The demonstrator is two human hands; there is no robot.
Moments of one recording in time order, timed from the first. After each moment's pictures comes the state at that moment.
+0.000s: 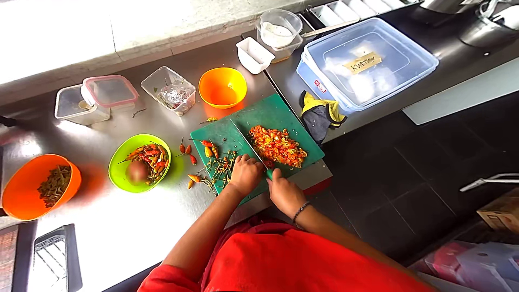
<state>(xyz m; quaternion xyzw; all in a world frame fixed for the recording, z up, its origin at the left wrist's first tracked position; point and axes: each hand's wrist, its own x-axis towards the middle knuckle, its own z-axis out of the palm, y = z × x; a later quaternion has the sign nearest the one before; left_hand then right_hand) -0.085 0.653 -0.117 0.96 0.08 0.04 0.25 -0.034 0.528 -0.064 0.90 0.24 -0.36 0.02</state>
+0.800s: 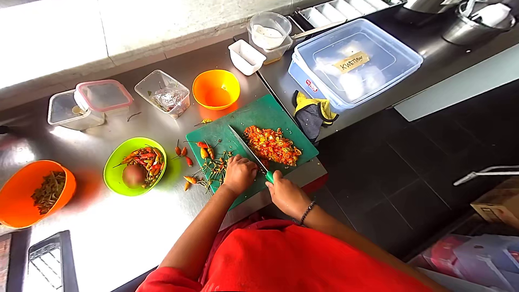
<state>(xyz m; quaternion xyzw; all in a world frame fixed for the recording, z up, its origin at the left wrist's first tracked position) -0.090 0.657 -0.129 0.95 0.08 0.11 0.29 -0.032 0.517 -0.046 0.88 0.23 -0.41 0.00</state>
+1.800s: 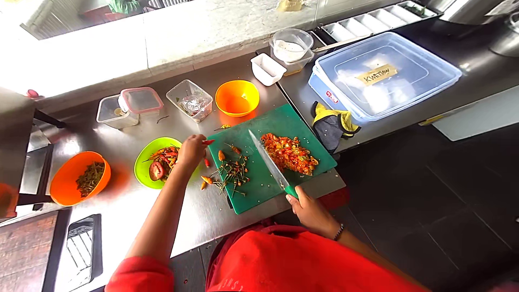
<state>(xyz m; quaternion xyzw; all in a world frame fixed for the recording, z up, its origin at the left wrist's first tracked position) -0.138 0.815 -0.062 0.91 0.33 0.00 0.26 -0.026 0.470 -0.077 0.85 0.24 -0.42 -0.20</state>
